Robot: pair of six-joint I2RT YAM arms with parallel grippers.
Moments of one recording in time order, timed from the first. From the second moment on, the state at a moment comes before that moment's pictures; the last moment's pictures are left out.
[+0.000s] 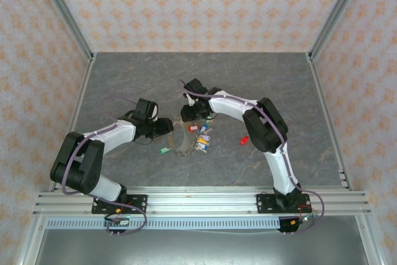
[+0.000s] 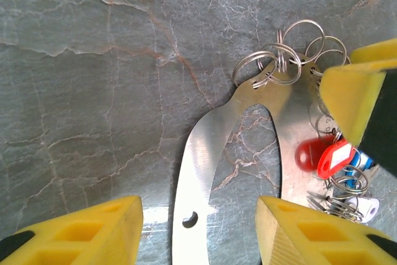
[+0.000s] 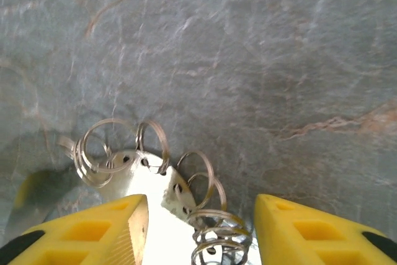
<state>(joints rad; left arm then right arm) -0.27 1.48 0.70 -0.25 0.26 -0.63 0.72 2.17 1.61 -0.58 -0.18 0.34</state>
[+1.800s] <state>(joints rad) -0.29 1.57 0.72 -0.23 0.25 -0.67 0.61 2.07 1.26 -0.20 -0.67 0.38</state>
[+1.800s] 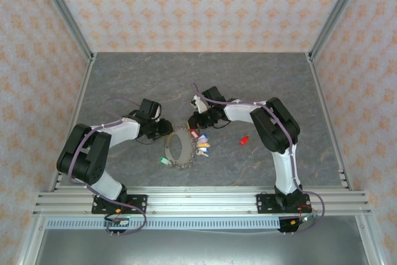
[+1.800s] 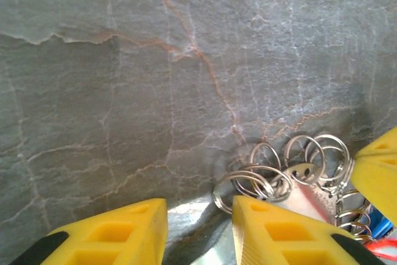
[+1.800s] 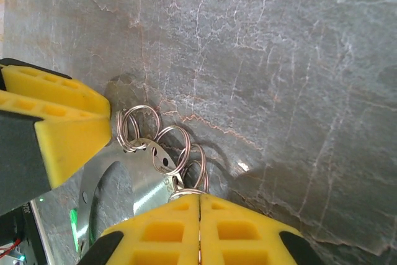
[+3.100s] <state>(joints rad) -0.35 1.42 0.60 -0.21 0.32 -0.66 0.64 2.13 1.44 -0.48 -0.68 0.11</state>
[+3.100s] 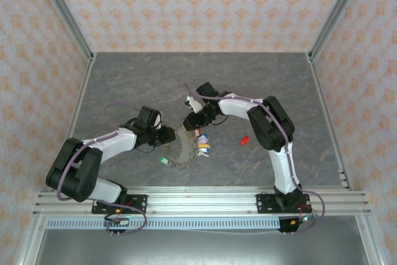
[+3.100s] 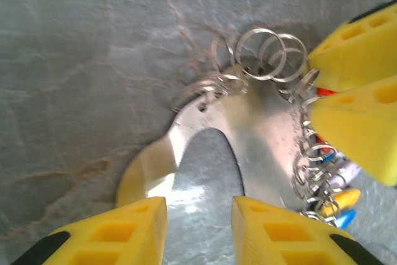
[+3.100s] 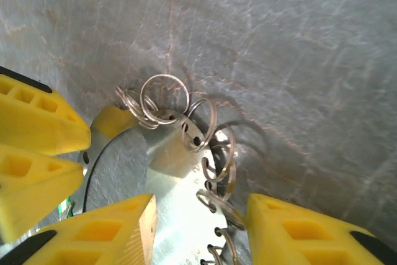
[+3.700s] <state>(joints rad) -0.39 1.49 0.60 -0.22 0.29 -0.64 0.64 2.13 1.42 -0.52 -0.70 0.09</state>
